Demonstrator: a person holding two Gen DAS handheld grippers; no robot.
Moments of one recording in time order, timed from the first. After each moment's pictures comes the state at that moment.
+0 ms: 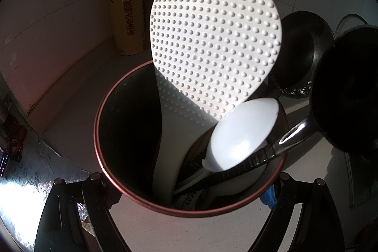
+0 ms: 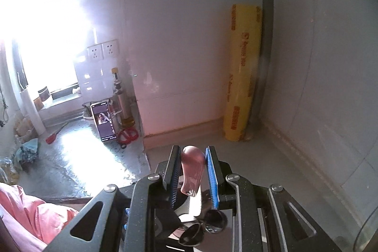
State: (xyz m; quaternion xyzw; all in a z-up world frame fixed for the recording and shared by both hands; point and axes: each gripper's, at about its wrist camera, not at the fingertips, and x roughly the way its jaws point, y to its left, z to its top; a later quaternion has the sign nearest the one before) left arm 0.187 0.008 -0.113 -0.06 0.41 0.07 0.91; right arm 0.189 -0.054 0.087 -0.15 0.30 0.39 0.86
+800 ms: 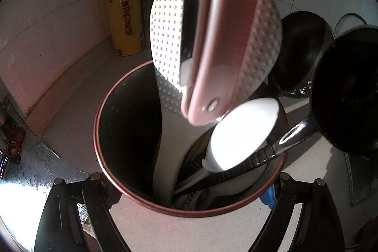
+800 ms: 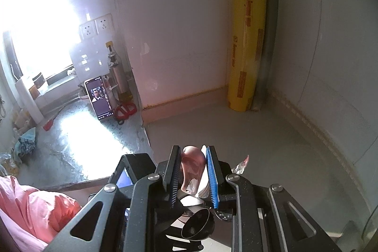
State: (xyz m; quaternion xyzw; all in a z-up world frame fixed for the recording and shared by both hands) left arm 0.189 0.002 -0.110 -0.06 0.41 0.07 0.91; right arm 0.198 -0.047 0.040 -0.16 0.37 0.38 0.83
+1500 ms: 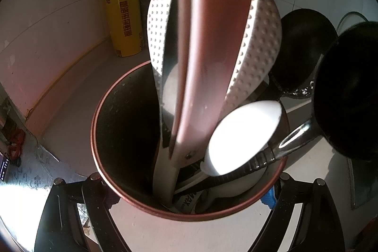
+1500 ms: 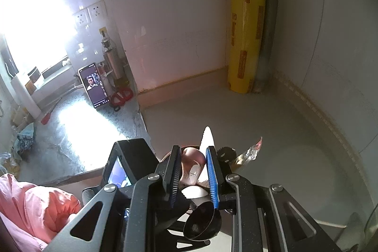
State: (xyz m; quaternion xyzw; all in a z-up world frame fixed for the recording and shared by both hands) left arm 0.198 -0.003 -0.112 -0.06 0.41 0.08 0.91; right arm 0.213 -0.042 0.018 -0.16 0.42 0.37 0.81
